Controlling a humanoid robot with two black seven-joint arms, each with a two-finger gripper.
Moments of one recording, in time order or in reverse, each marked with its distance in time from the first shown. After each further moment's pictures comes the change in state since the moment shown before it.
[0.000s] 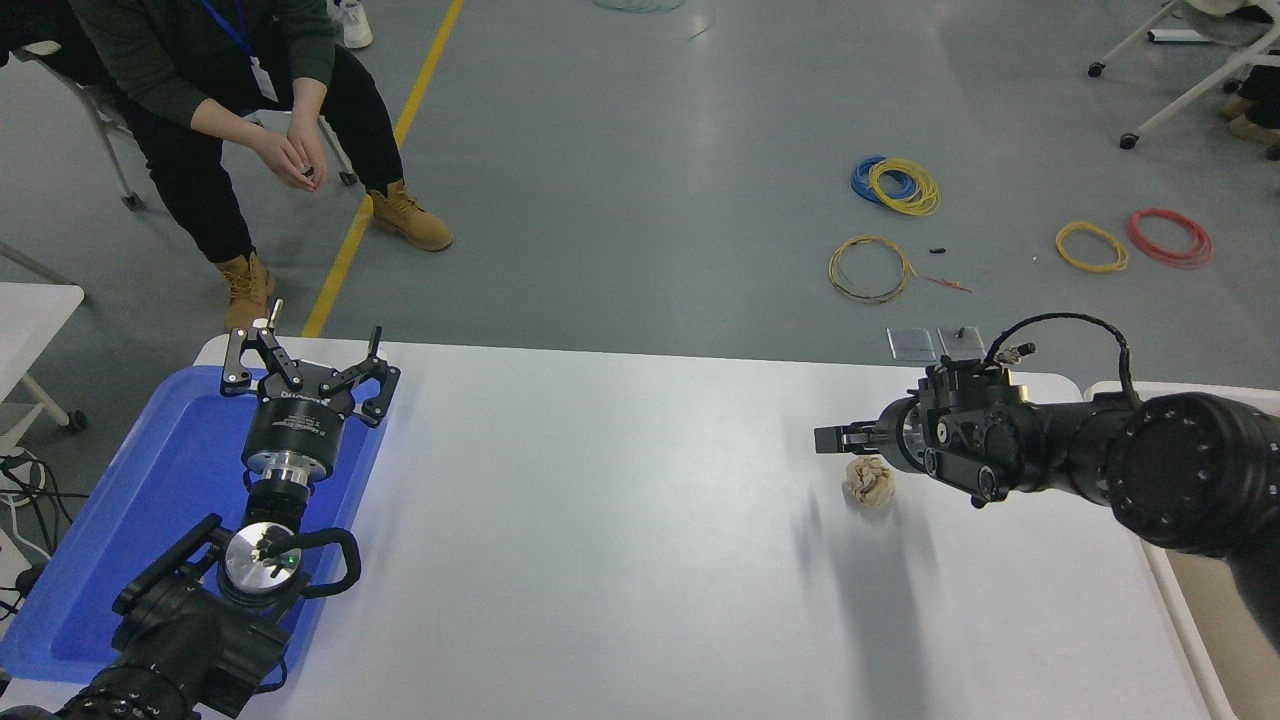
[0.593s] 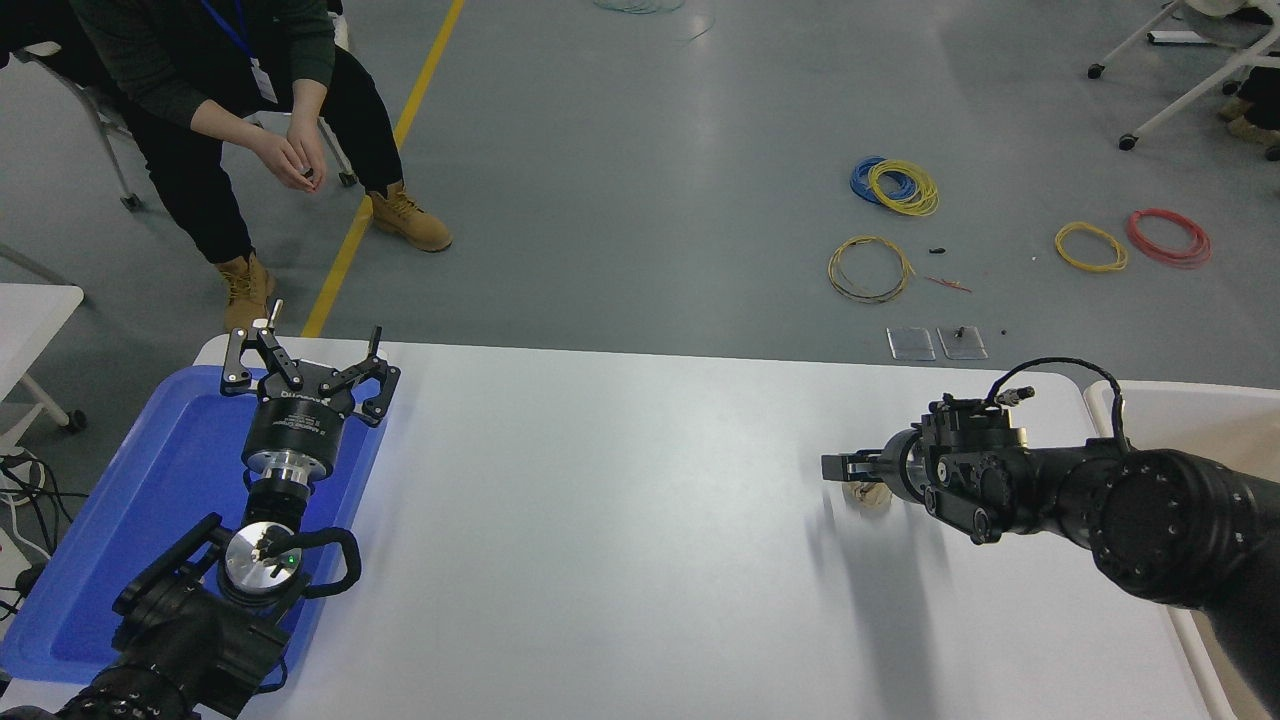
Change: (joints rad) left arm 0.000 0.000 0.000 0.000 0.000 0.000 0.000; right arm -0.095 0.019 -0.001 -0.073 -0.006 -0.037 0.001
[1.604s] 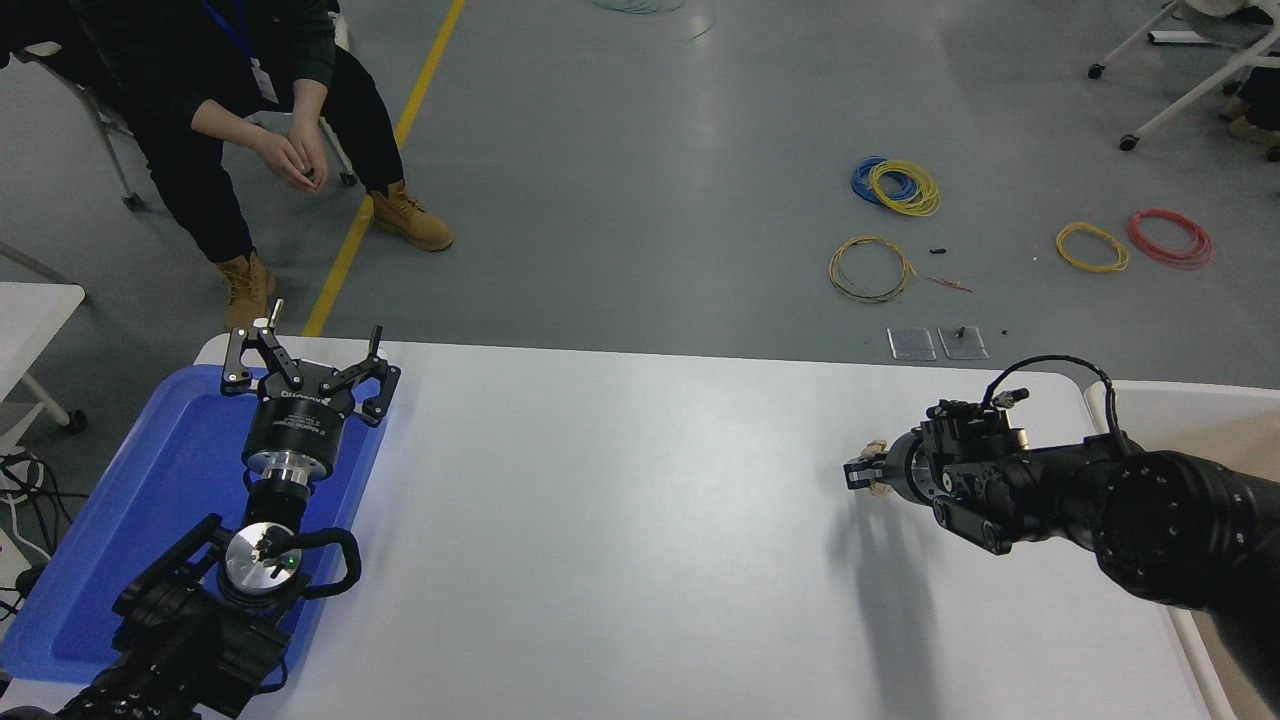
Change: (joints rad) left arm 0.000 0.000 0.000 0.000 0.000 -0.001 0.000; right arm 0.111 -0.081 -0.022 0.112 -0.126 0.046 0.008
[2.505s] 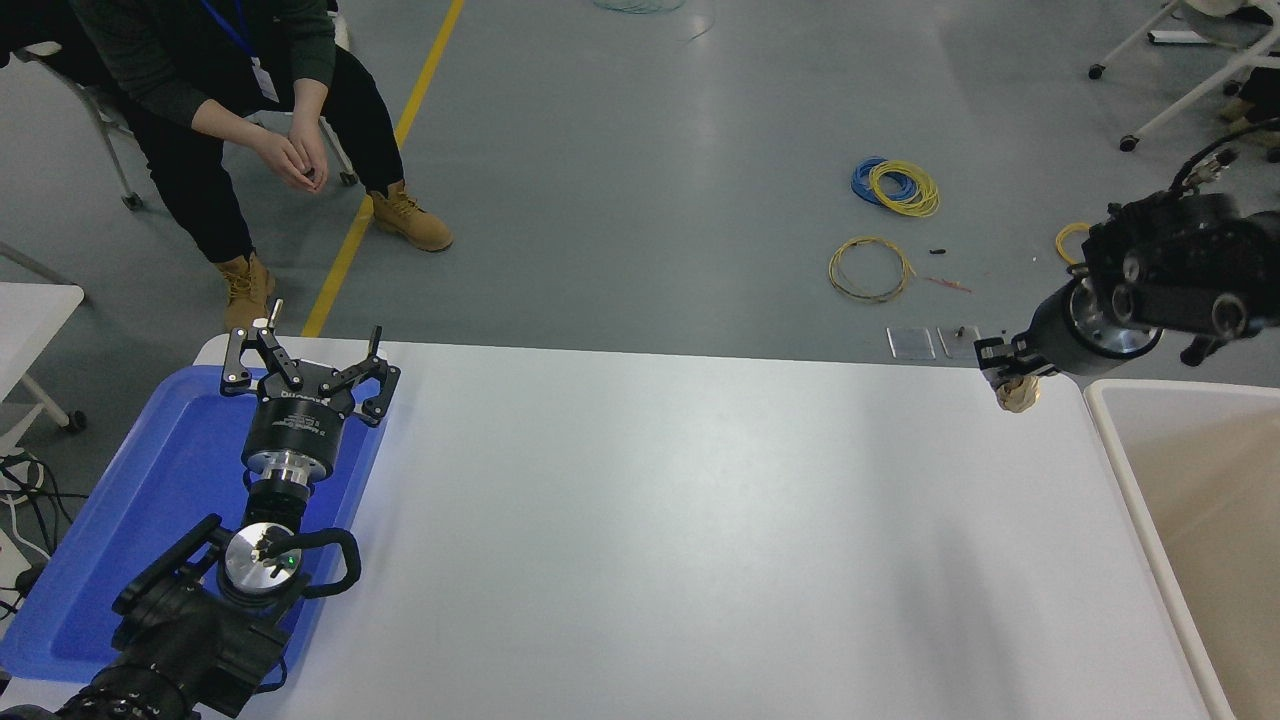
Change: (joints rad) left arm 0.000 0.000 0.000 0.000 0.000 0.000 0.000; right arm 0.723 -0.310 -0.120 0.526 -0.006 0.397 -0.001
